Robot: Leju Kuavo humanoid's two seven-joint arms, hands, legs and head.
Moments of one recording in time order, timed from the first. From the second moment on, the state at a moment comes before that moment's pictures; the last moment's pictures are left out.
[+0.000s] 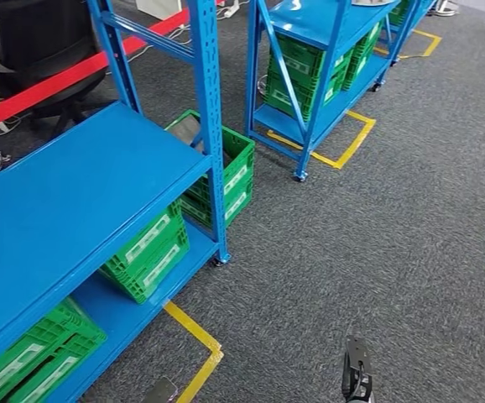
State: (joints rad) left arm -0.13 -0.21 1.00 -0.22 -1.34 0.01 -0.41; right arm -0.29 0.21 -1.11 -0.21 1.05 -0.24 -0.16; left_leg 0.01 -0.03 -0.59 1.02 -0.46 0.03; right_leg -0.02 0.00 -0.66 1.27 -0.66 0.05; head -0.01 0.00
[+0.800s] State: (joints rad) left arm -0.13 -0.20 1.00 -0.21 -1.34 0.01 -0.41; right arm -0.29 0.21 -1.10 -0.21 1.05 -0.24 -0.17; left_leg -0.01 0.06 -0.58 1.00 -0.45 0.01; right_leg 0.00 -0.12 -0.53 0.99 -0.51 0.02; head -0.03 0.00
